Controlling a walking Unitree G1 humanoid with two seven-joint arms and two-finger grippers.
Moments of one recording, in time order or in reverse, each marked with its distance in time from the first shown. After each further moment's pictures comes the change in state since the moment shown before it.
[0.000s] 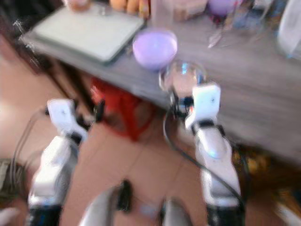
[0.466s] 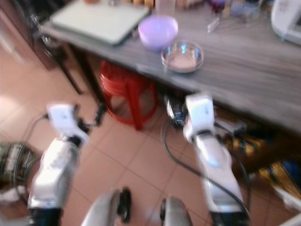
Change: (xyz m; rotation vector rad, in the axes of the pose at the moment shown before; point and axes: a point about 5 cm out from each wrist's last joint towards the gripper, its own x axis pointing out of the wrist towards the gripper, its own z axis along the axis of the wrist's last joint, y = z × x) left arm -0.006 0.000 -0.010 0.005 0.040 -0.004; right arm -0.017 -0.005 -0.036 -0.096 0.101 0.059
